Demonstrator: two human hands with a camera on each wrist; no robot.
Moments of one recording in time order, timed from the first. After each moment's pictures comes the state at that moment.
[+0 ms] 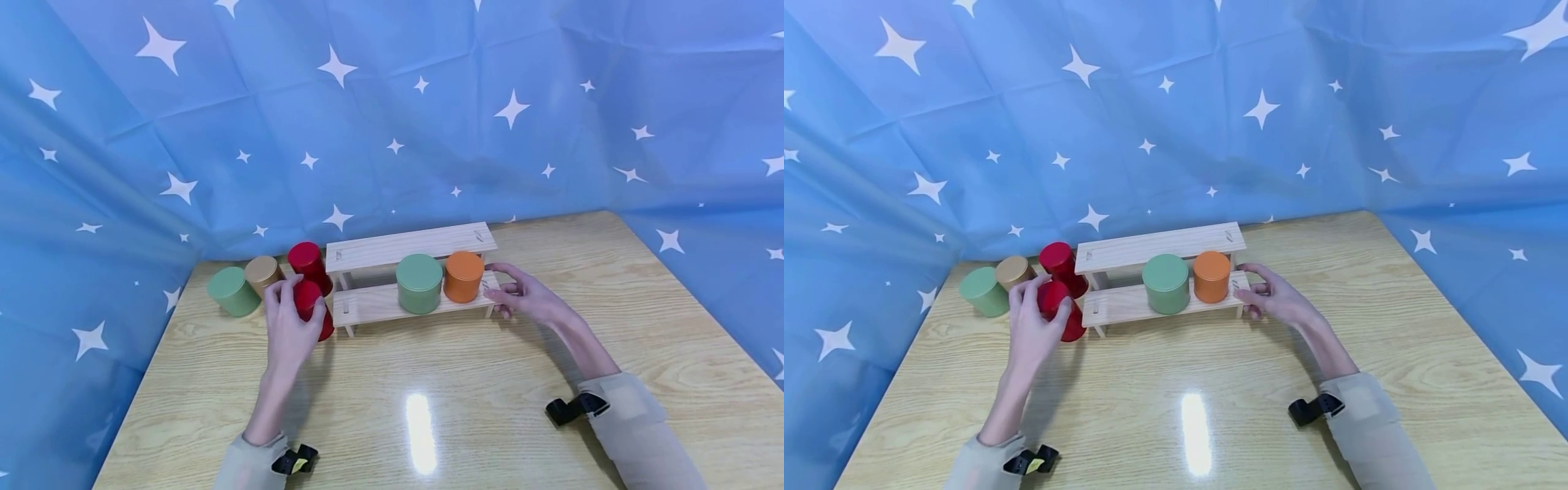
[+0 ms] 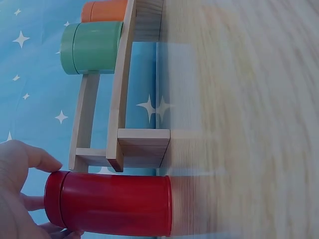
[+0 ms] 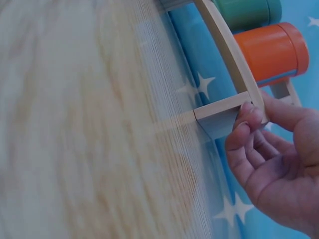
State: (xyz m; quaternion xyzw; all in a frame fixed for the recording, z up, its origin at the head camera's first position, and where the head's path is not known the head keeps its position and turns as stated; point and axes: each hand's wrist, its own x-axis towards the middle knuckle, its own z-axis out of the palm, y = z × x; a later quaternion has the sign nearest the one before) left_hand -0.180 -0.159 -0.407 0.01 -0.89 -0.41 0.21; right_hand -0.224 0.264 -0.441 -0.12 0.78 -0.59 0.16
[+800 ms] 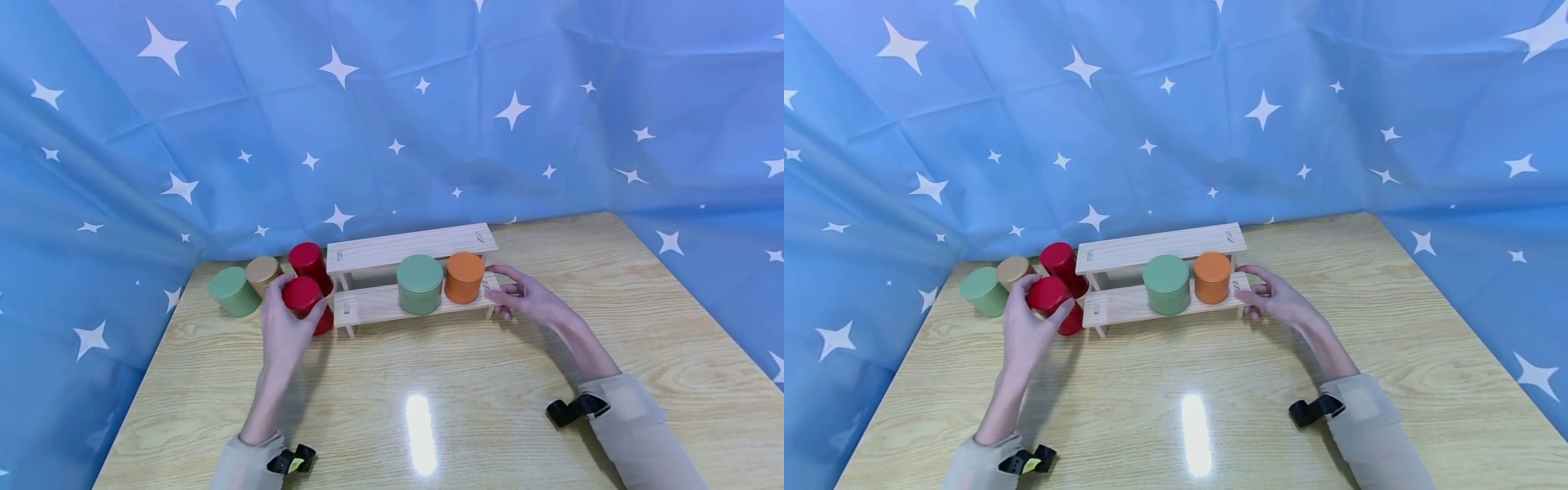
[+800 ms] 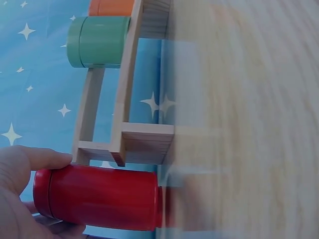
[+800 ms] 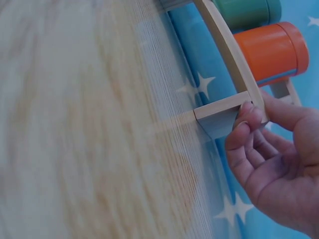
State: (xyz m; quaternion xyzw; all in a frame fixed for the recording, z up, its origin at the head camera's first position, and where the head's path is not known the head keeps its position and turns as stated) left_hand -0.182 -0.165 -0.403 0.01 -0.86 -0.45 0.23; right_hand -0.224 0.264 -0.441 -0.12 0.79 -0.58 0.17
